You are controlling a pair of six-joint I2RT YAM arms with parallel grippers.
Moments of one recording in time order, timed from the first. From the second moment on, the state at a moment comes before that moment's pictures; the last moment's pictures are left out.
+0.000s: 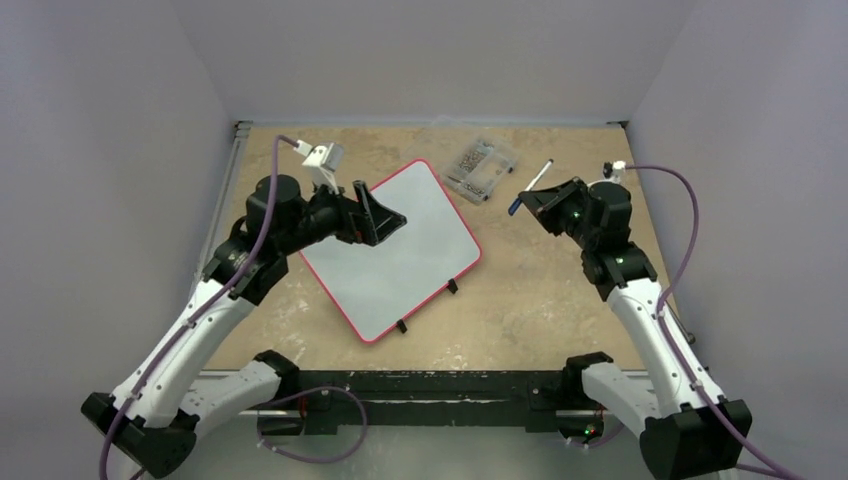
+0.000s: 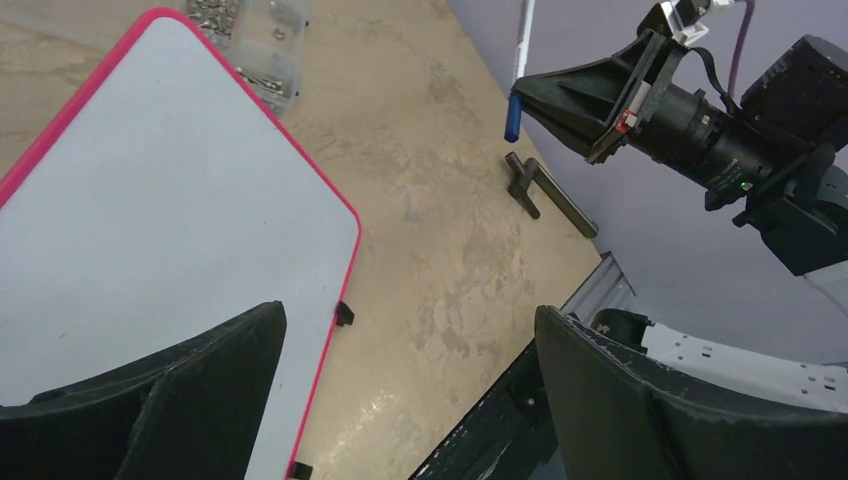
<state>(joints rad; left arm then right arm) -0.49 0.92 1.10 -0.44 0.33 -0.55 0.15 0.94 0.85 -0.26 -0.12 1.04</state>
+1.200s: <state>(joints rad) -0.81 1.38 1.15 0.19 0.22 -0.49 0.43 0.95 0.91 -0.06 -0.10 1.10</state>
